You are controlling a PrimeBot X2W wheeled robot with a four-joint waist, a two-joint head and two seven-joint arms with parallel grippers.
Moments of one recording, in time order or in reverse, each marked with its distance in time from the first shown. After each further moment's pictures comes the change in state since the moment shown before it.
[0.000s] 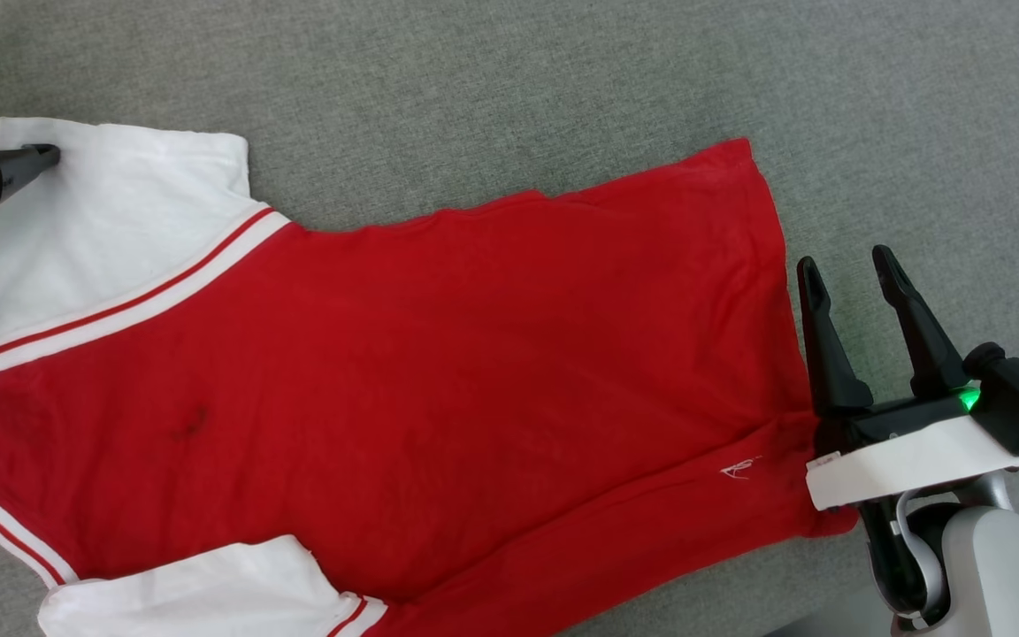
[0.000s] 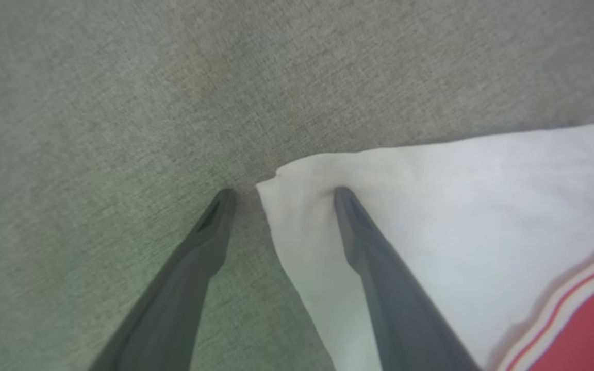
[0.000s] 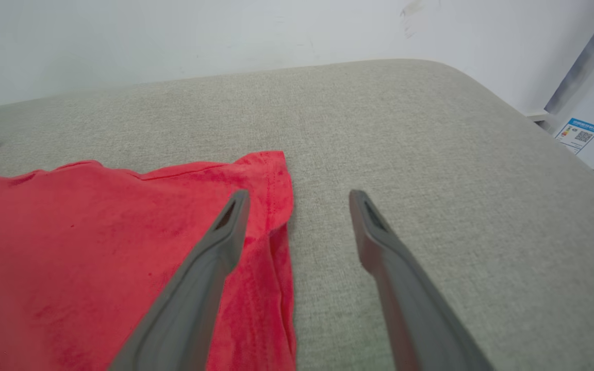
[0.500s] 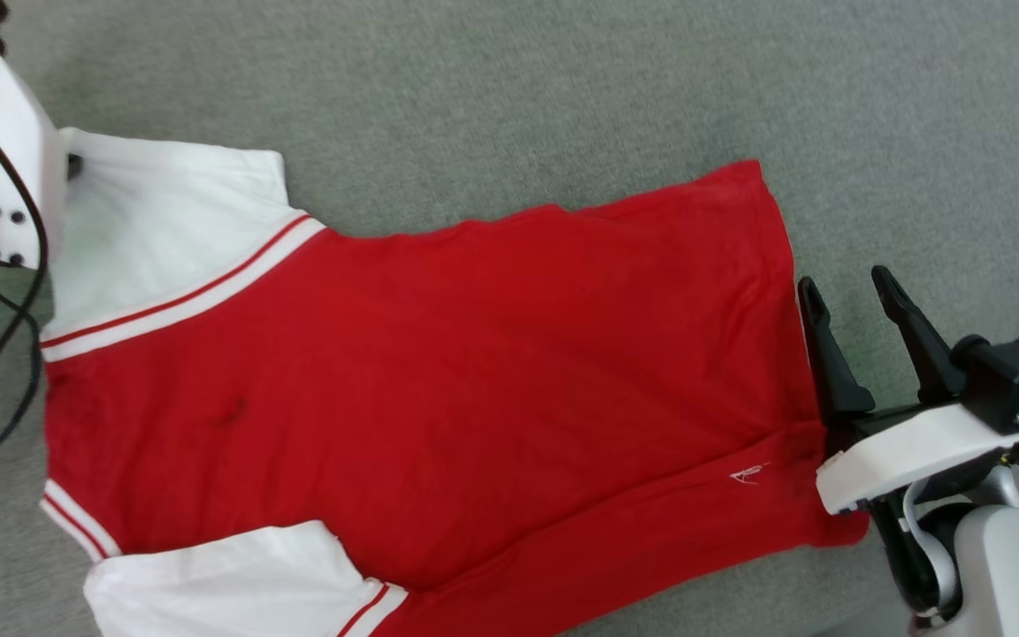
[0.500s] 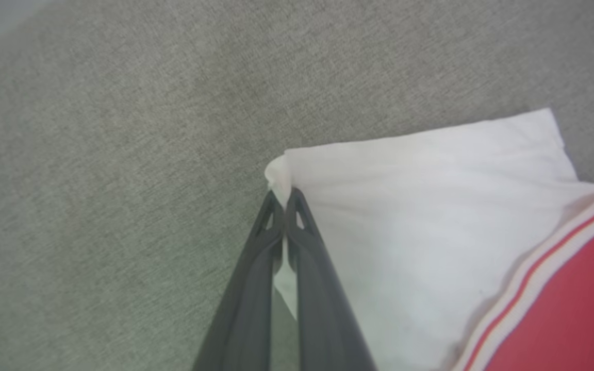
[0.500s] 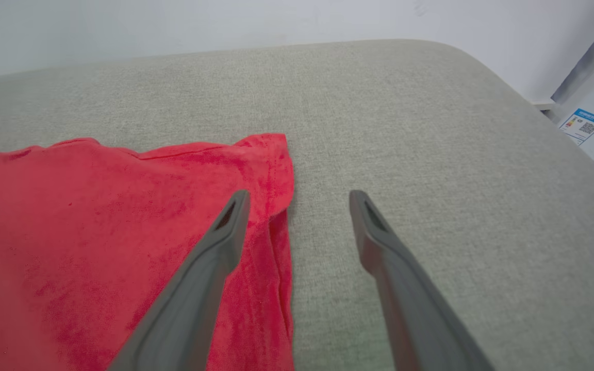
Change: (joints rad) left arm 0.035 -0.048 -0.019 0.018 0.020 -0.012 -0.149; right arm -0.002 -0.009 -0.024 0.026 -0.031 0.000 0.090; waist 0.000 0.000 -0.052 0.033
